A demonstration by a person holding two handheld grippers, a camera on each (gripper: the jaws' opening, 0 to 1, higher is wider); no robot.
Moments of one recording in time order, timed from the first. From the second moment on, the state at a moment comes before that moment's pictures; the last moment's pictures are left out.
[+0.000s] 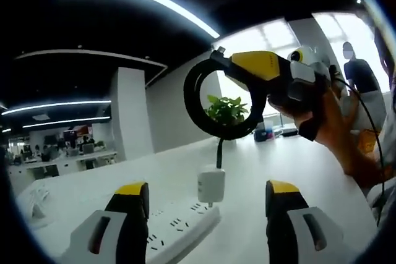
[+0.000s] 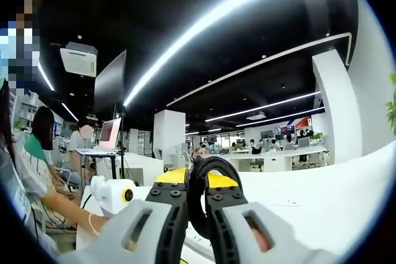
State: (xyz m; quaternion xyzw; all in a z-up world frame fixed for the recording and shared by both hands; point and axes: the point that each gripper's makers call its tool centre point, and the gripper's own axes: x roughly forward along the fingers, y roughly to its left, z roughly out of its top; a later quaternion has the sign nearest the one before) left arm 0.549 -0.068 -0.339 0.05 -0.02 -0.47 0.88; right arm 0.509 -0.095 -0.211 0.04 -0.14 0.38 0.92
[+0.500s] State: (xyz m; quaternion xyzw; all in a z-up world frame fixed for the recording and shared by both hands) left arm 0.557 -0.079 -0.353 0.06 -0.01 -0.45 0.89; right arm 0.507 -0.092 -0.212 0.04 -0.14 0.38 0.91
